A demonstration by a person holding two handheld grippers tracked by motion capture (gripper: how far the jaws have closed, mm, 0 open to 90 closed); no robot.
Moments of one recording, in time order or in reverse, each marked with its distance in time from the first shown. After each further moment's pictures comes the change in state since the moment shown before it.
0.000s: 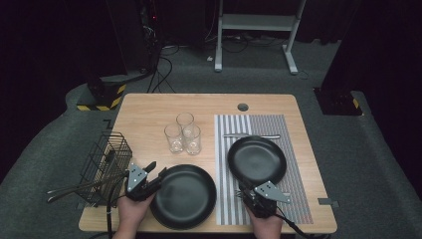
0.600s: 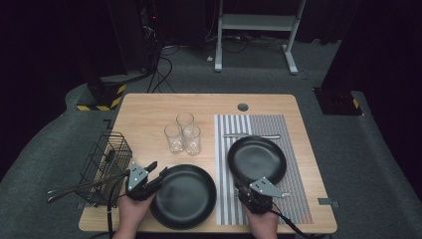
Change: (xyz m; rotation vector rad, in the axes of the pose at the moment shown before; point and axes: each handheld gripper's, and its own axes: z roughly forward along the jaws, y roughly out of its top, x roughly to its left) left arm -0.004 0.006 0.000 0.021 -0.026 0.002; right arm 0.006 0.010 0.010 0.017 0.006 -0.034
